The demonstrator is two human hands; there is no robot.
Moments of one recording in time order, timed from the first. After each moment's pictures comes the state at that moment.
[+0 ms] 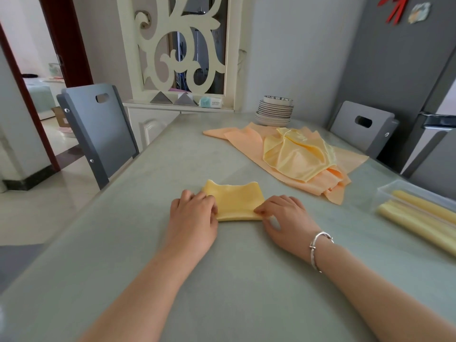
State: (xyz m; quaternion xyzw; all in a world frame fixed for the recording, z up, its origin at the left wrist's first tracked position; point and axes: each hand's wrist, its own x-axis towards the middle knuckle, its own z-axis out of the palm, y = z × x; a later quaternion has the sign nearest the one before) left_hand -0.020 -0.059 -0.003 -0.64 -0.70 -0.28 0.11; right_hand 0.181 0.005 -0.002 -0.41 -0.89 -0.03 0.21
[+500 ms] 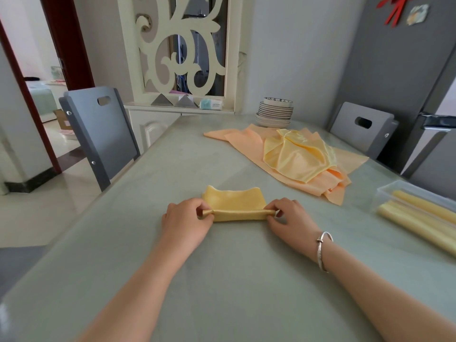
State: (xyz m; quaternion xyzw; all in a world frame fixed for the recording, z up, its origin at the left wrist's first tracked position) left_hand -0.033 -0.064 0.002 -0.55 -0.75 -0.36 -0.10; right_hand 0.184 0.005 -0.002 -0.48 -0.83 0.15 0.25
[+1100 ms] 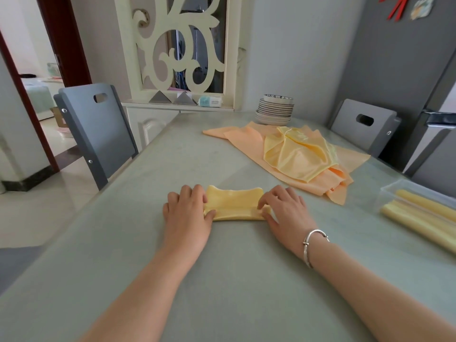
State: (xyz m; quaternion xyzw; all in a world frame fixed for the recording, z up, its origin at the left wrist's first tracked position) left_hand -0.027 -0.050 -0.008 -0.58 -0.75 -0.32 0.08; right_hand 0.171 0.011 -0.001 -0.45 -0.86 -0.04 0.24
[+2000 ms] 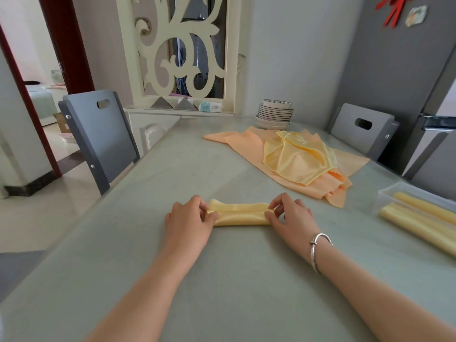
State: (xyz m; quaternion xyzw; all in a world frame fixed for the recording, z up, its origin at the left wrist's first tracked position) left_hand -0.026 -0.057 -0.003 -0.54 -0.73 -0.40 -0.04; right_hand 0.179 0.009 -0.003 -0.51 -0.79 0.13 0.30
